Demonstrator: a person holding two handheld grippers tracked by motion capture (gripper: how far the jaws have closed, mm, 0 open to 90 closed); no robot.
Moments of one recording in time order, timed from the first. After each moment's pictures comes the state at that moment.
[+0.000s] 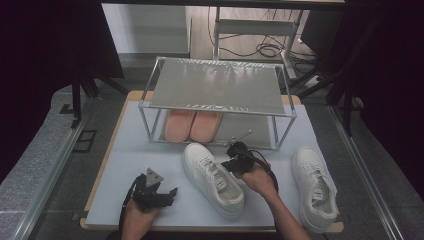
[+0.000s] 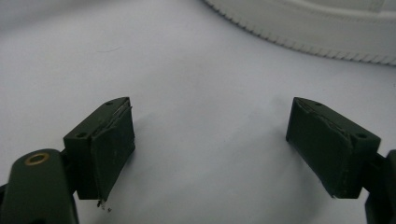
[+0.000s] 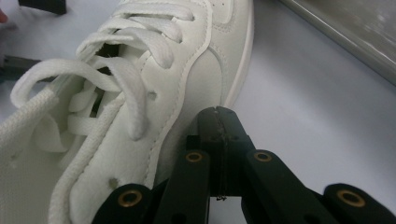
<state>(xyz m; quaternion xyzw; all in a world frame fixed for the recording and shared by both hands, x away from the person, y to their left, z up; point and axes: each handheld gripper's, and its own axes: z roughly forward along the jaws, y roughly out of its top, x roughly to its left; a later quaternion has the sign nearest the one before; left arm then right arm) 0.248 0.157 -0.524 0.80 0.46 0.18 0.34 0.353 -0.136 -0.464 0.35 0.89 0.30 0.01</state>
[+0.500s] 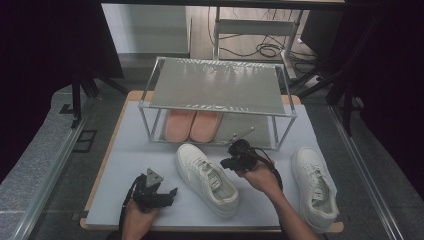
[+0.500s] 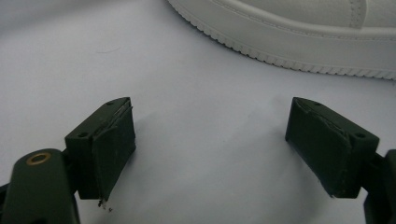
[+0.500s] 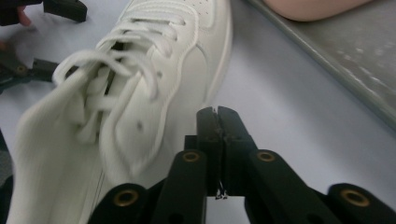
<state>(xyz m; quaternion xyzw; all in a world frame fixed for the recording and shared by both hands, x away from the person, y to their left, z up) 0.248 0.157 -0.524 0.80 0.46 0.18 0.33 0.343 -0.144 -0.437 0.33 0.89 0.31 0.04</state>
